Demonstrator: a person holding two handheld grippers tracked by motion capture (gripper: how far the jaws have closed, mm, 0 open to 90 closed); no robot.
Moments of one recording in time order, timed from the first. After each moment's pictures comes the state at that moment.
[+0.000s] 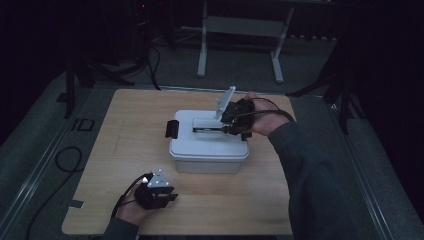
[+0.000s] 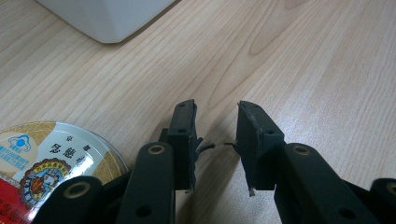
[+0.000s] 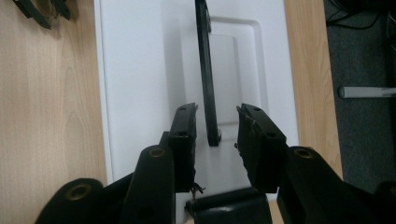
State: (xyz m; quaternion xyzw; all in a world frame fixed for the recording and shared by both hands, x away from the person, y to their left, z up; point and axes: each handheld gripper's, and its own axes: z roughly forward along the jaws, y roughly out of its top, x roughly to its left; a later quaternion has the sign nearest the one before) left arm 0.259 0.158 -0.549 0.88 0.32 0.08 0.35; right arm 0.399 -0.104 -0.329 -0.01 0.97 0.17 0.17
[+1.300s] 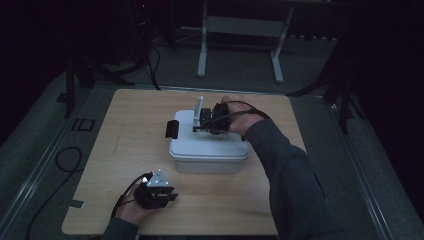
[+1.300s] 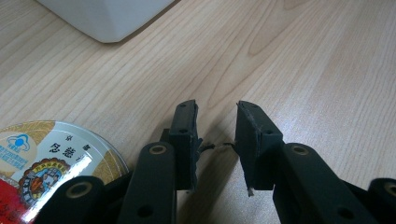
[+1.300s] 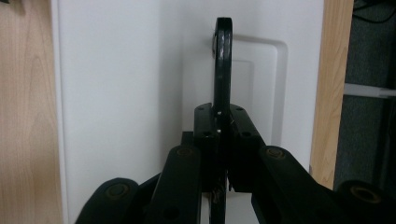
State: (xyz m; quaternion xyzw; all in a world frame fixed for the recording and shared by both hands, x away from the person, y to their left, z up) left arm 0.260 0.159 -0.549 0.88 0.32 0.07 0.35; right arm 0.411 -0.048 -0.363 -0.05 0.98 0.09 0.18
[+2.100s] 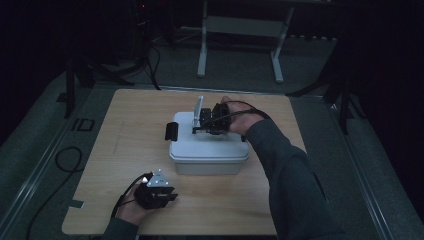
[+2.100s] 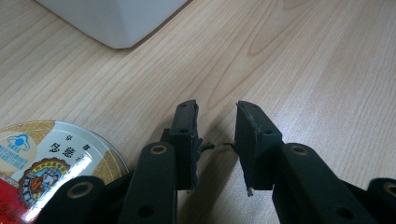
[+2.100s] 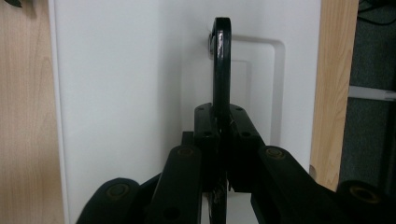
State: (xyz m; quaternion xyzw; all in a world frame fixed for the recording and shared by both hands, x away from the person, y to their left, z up) left arm 0.260 0.159 -0.549 0.88 0.32 0.07 0.35; right arm 0.409 -0.048 -0.361 -0.06 0.98 0.10 0.17
